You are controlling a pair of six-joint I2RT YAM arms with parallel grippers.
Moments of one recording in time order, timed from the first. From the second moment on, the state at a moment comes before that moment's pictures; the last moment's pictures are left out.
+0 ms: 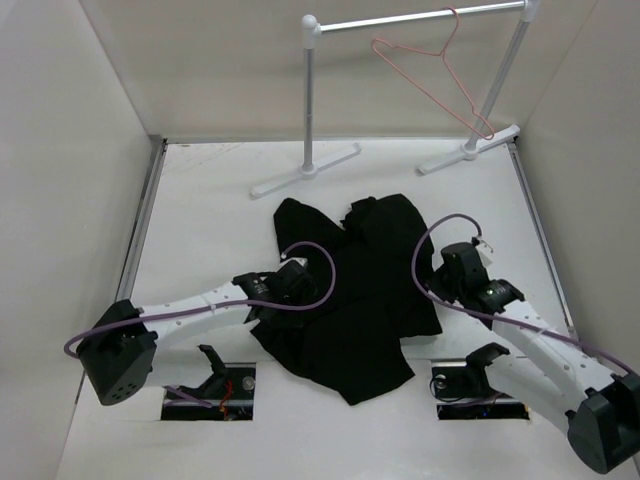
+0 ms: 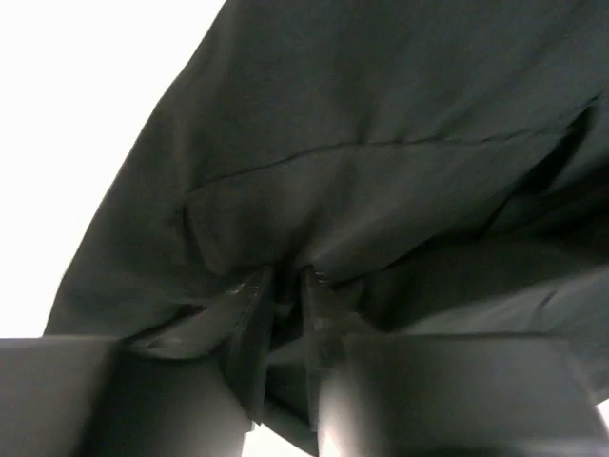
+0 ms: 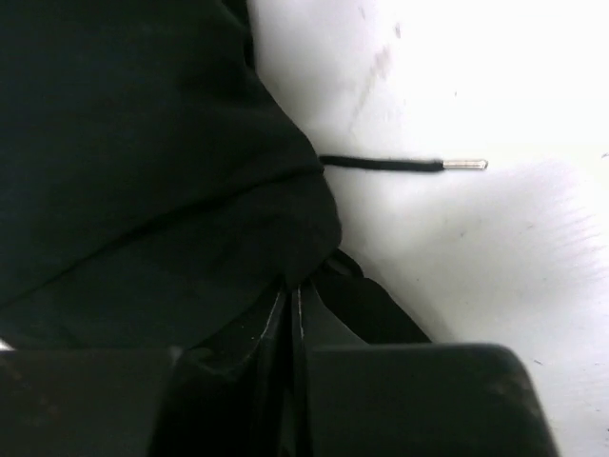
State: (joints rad) left arm -0.91 1.23 0.64 -0.60 -0.09 -0.74; right arm 0.43 0.89 0.49 -0.49 0.22 1.06
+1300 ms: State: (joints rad) left arm -1.10 1.44 0.93 -0.30 -0.16 -0.56; right arm 0.43 0.64 0.69 -0.70 0.34 0.96
